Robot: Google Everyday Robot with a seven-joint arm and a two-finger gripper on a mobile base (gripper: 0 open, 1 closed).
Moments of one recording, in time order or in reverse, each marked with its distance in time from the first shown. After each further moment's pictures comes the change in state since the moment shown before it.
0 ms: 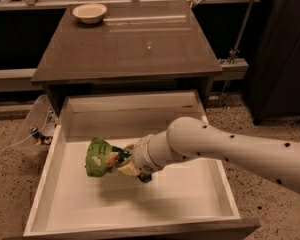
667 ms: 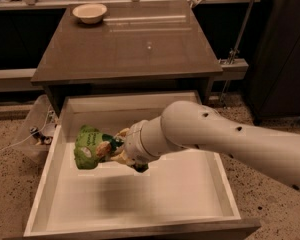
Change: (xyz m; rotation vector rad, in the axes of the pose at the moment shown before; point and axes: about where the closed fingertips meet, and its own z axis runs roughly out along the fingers) arm -0.058 0.006 -0.045 0.071 0.015 -0.113
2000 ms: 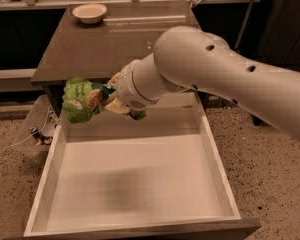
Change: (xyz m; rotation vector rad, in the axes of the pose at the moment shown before) arm -0.097 -0.076 -0.075 0.132 0.016 -0.183
